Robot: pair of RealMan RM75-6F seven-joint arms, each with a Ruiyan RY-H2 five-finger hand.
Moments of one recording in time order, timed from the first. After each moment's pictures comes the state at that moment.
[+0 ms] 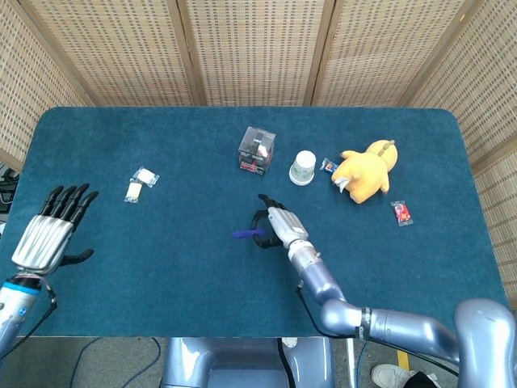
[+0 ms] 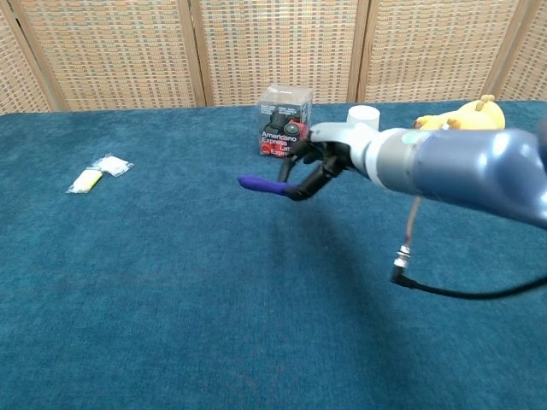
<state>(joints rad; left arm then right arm) -0.34 -1.06 -0.12 -1.67 1.53 1.26 0.17 0.94 -1.70 0.44 -1.55 -0.46 0.84 -0.32</state>
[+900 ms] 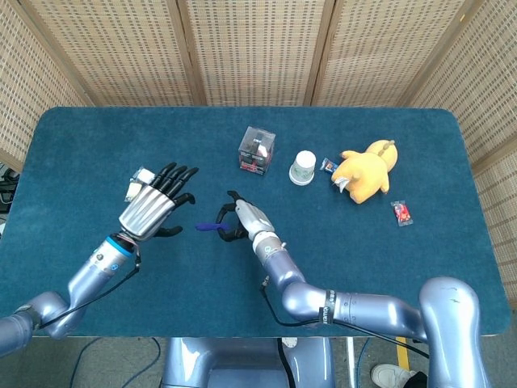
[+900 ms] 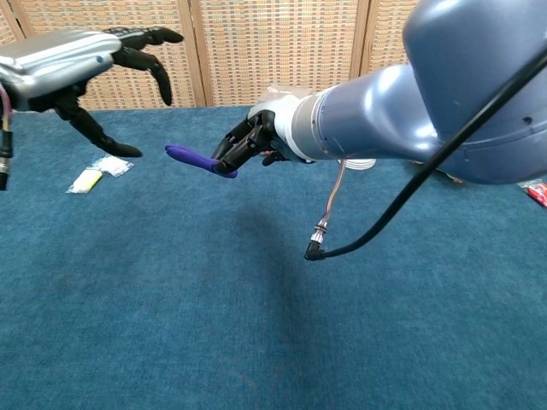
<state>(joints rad) -0.68 -1.43 -0.18 -1.37 1.64 1.13 0.05 1.17 -1.73 0.53 -1.52 -0.12 0.86 -0.32</state>
